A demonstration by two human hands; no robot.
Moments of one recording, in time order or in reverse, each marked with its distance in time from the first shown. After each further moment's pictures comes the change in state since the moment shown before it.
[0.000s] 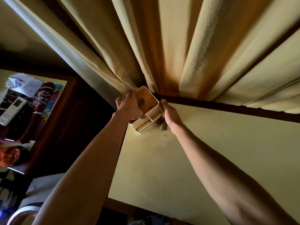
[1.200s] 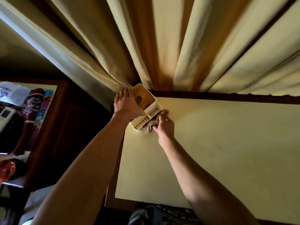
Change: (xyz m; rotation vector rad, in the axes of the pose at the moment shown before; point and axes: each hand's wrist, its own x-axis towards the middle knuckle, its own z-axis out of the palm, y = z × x) left_hand -0.007 -0.004 0.006 0.059 0.071 0.068; right_hand -0.054 0.041 0.050 0.555 0.296 0.099
